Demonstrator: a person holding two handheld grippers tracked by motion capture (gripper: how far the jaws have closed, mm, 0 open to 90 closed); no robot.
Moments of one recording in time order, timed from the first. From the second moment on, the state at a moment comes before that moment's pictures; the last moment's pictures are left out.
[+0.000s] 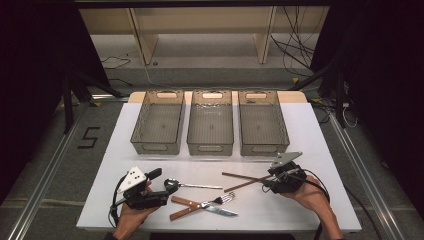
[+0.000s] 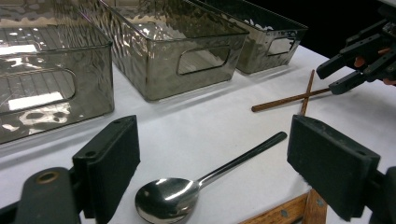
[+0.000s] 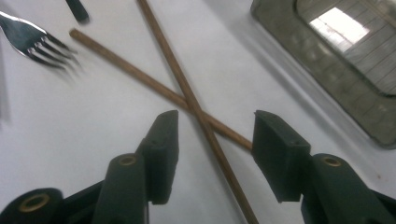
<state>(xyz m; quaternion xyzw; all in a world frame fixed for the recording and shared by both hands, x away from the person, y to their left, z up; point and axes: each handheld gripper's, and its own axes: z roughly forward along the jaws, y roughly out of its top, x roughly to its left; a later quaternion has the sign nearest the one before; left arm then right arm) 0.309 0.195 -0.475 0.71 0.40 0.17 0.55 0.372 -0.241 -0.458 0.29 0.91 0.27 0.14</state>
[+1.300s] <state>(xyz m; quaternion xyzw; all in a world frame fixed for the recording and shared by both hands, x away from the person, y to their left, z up) 0.310 0.196 -0.475 0.71 0.40 0.18 0.55 0.374 -0.232 -0.468 0.22 0.94 0.21 0.12</state>
